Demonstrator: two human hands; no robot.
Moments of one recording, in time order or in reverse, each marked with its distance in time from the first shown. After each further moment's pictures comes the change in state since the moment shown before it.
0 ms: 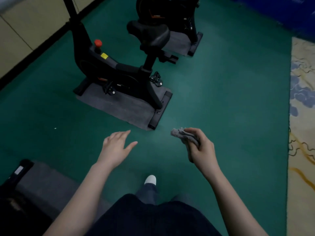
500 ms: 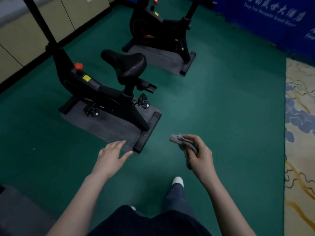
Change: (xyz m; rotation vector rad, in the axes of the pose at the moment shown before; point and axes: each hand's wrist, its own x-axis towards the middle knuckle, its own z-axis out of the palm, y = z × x) left_hand 0.147 0.133 -0.006 -0.062 0.000 -0.056; right_hand 0.181 0.051 -0.107 0.050 0.009 -0.020
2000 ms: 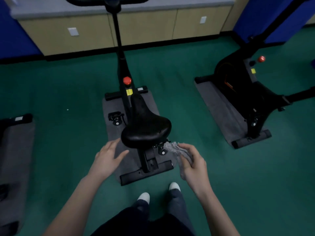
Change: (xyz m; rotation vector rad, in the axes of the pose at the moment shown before) left_hand 0.297 0.093 -0.089 -0.520 0.386 -0.692; right_hand 0.487 -0.054 0.054 0.097 -0.778 -0.194
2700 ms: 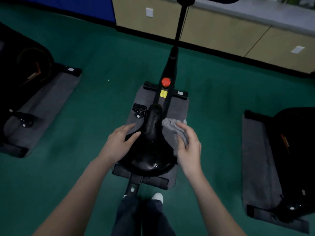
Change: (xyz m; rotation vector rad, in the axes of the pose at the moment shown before) left_hand 0.103 0.064 0.023 -0.328 0.349 -0.316; right_hand 0.230 -0.007 0.038 -0.047 -0.444 -0.338
